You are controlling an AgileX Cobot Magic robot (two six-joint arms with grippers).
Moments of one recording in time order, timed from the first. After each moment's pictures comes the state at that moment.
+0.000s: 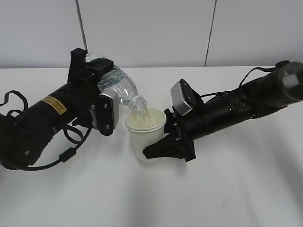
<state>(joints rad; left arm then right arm) -0.47 1.92 -0.72 0.07 -1.11 1.60 0.22 2.17 -1.21 -1.71 -1.06 0.82</state>
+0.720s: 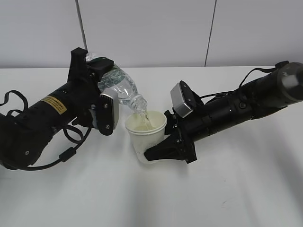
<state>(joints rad) -0.47 1.92 -0.73 0.07 -1.12 1.61 0.22 2.18 -1.21 -1.73 -1.06 0.82</state>
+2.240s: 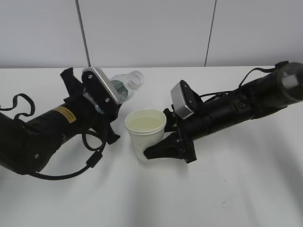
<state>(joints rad) -0.54 1.92 -0.73 -0.05 -0.91 0.83 0.22 2.18 -1.21 -1.71 -1.06 0.74</state>
